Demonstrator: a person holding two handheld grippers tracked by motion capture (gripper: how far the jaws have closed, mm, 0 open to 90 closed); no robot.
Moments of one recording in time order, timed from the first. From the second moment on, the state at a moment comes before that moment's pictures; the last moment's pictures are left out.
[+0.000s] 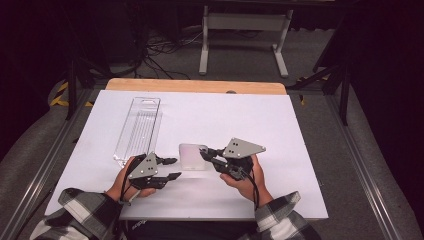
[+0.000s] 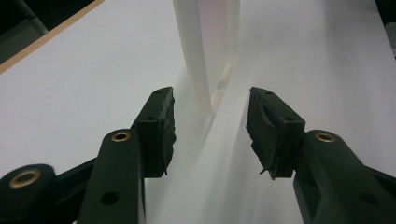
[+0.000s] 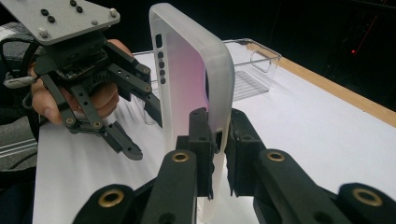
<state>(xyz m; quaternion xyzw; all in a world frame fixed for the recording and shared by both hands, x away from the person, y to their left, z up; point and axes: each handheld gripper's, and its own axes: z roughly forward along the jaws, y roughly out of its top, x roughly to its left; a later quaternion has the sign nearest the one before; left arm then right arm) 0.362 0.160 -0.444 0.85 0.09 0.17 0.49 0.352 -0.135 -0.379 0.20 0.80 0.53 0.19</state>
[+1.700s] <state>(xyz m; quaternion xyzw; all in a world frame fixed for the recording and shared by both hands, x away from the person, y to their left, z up) 0.355 0.204 -0.428 0.81 0.15 0.21 0.52 0.394 -0.089 -0.371 0.18 0.79 0.54 0.20</state>
